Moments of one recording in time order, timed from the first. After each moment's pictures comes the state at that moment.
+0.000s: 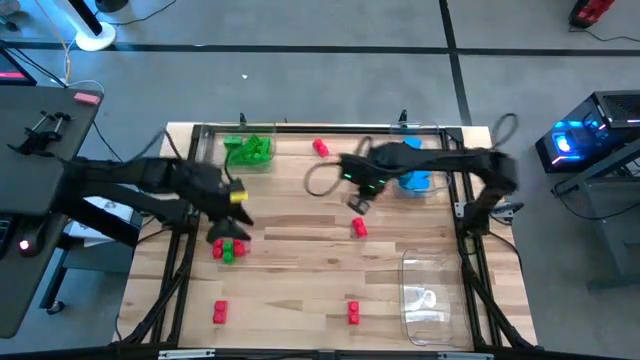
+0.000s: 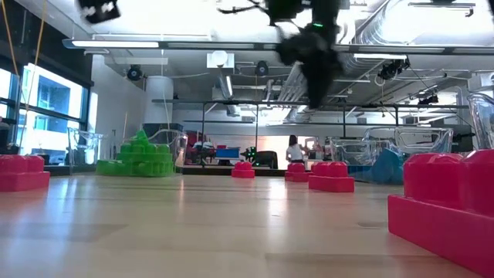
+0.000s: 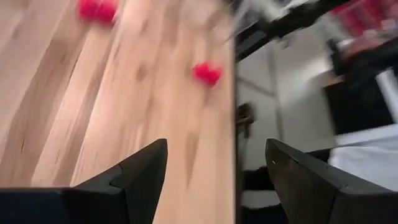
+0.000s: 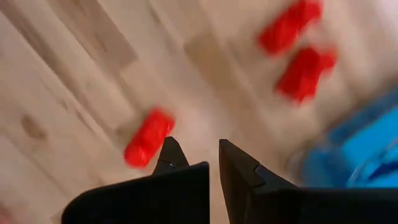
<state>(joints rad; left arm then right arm) -0.09 0.90 0.99 -0.76 0.31 -0.55 -0.14 1.76 1.55 -1.22 0.09 0.45</state>
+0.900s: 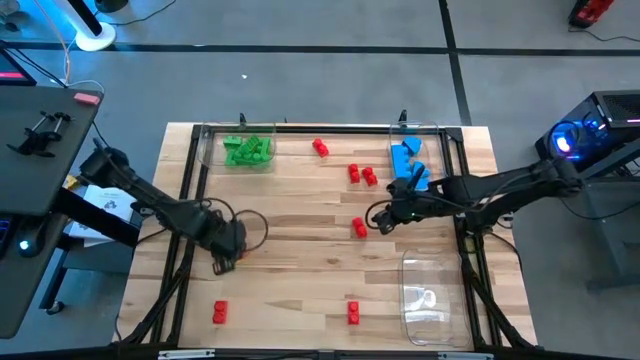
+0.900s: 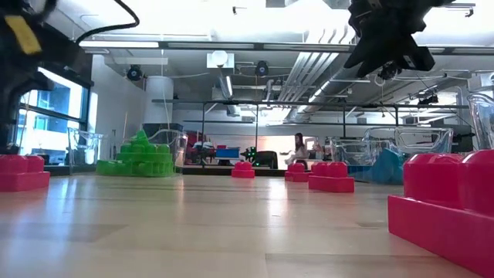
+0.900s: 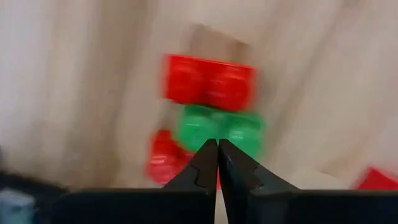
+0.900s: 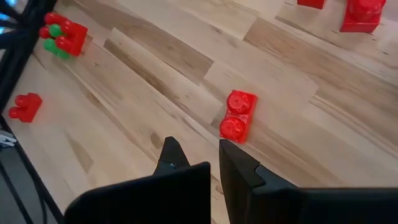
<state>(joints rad) -0.49 1.22 0.75 -1.07 -0.03 -0.84 0.17 1.19 0.97 -0.74 0.21 1.12</state>
